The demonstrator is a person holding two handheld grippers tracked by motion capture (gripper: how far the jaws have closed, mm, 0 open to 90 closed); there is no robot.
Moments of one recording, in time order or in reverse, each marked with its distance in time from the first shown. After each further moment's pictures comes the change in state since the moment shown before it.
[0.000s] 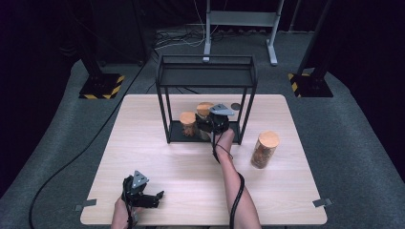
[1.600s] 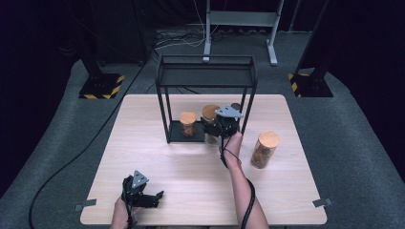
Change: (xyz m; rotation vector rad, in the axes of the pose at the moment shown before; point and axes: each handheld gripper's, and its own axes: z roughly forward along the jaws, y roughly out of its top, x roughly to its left) left arm 0.000 0.000 0.000 0.001 0.002 0.000; right arm -0.004 0.011 -0.043 0.032 0.018 -0.005
